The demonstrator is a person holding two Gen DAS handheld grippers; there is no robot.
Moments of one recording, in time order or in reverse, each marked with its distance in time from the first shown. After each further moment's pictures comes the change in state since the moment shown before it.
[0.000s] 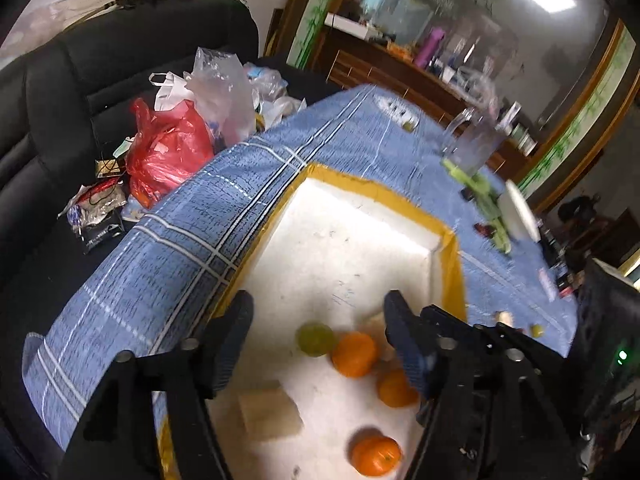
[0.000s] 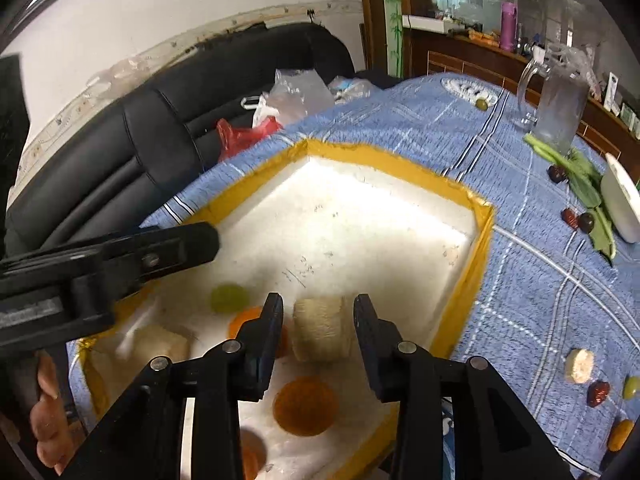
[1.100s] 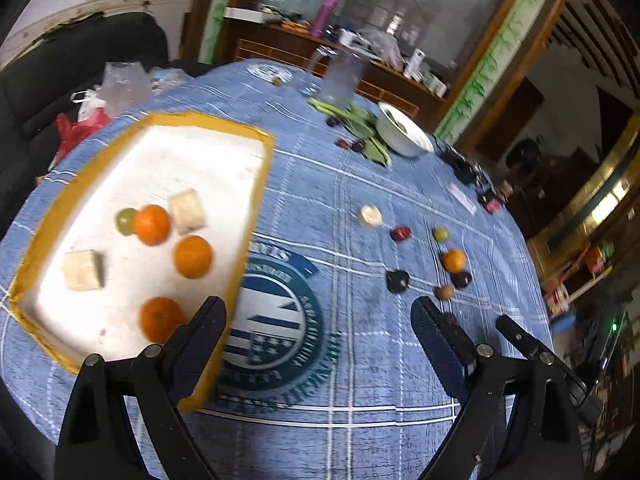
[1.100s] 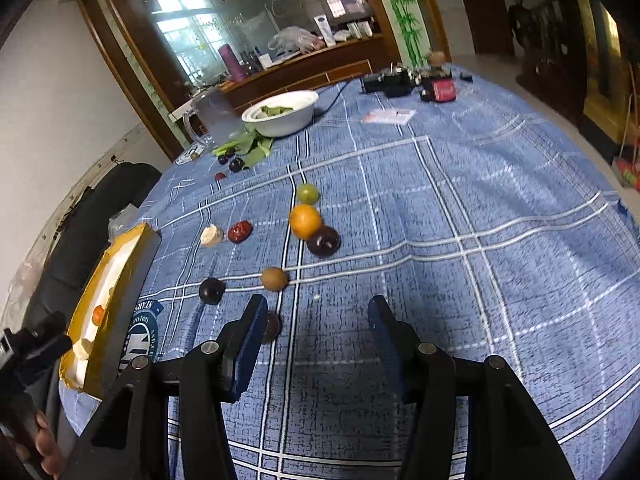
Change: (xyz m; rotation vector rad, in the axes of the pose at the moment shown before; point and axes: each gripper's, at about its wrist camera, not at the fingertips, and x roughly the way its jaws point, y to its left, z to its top) left arm -0.028 -0.144 -0.120 0.224 0.057 -0.161; right arm -0.220 -0.199 -0.227 0.703 -0.238 -0.304
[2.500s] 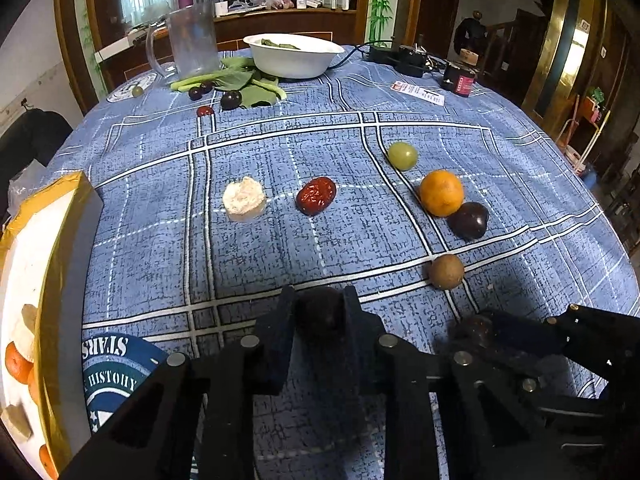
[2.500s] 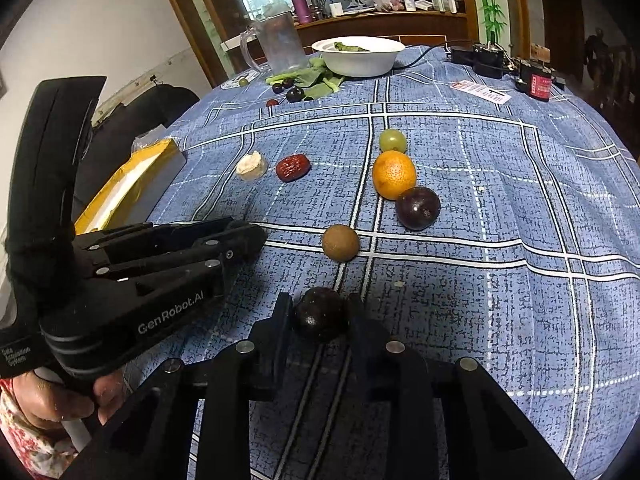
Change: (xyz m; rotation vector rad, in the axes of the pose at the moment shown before) left arm 0.143 -0.105 -0.003 0.468 0.126 0.037; right arm 0.062 0.040 -0.016 -0.251 0.154 0.068
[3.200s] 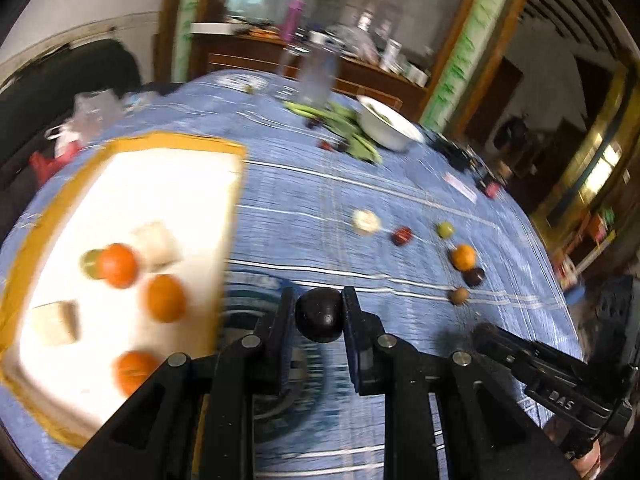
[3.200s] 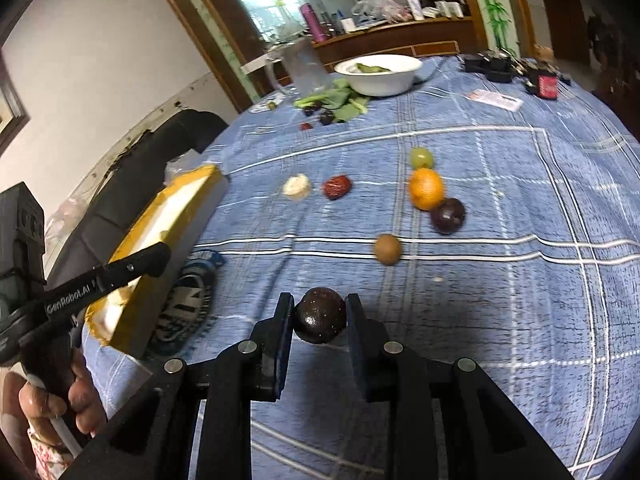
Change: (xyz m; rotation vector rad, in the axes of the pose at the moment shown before) left arm -0.109 0.105 -0.050 -0.374 -0.170 -0.022; right arm -0.030 0.020 -0.001 0.048 -0.066 0.130
